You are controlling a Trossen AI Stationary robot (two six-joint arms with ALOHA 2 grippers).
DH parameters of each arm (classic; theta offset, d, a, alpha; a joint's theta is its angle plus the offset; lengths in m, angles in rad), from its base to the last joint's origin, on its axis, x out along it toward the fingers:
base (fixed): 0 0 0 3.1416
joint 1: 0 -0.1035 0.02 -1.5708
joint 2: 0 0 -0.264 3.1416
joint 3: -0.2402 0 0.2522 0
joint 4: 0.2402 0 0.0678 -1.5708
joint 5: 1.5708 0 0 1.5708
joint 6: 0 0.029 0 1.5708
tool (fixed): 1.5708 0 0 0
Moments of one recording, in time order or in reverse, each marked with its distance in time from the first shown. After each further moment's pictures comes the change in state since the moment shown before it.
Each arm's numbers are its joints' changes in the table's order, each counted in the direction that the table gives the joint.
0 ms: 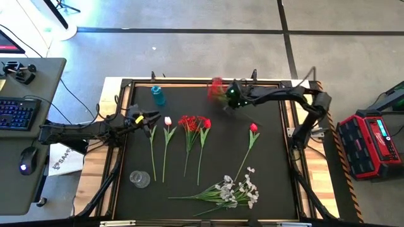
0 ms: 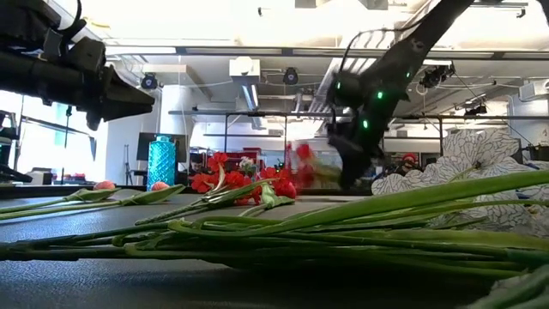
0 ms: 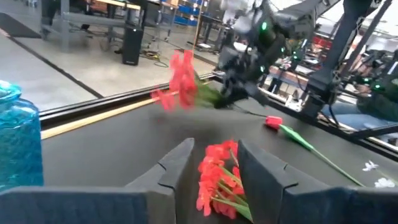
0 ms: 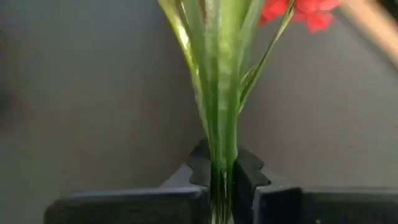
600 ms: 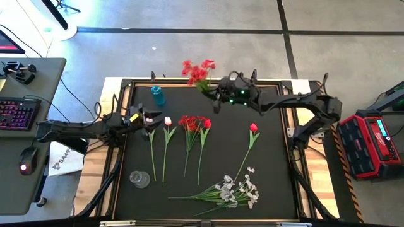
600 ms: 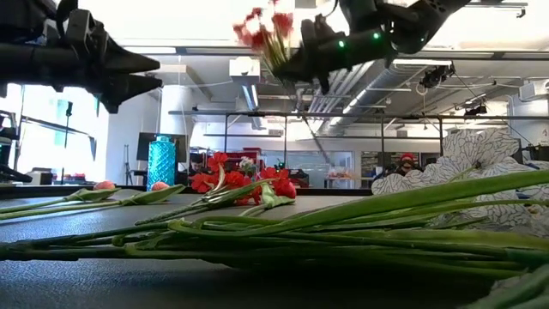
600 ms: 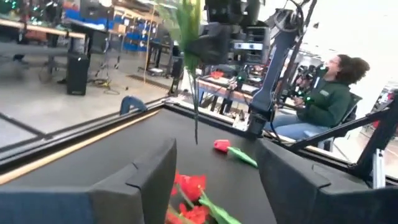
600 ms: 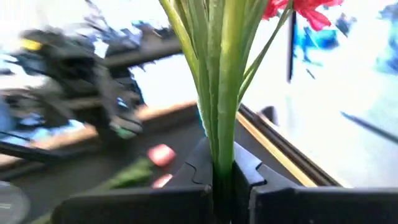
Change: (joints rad) left arm 0.001 -0.144 0.000 -0.319 0.192 0.083; right arm -0.187 0.141 -0.002 -0.776 -0.180 0.000
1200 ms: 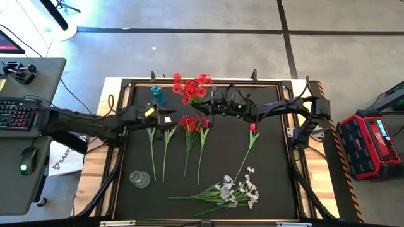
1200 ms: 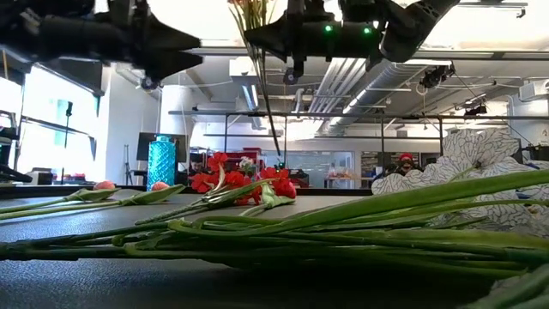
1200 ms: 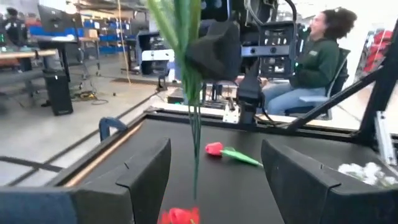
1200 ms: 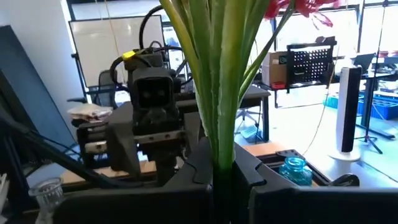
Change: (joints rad) left arm 0.000 -0.546 -0.276 -0.219 0.101 0.210; right arm -0.150 -0.127 0.000 -0.356 -0.008 -0.043
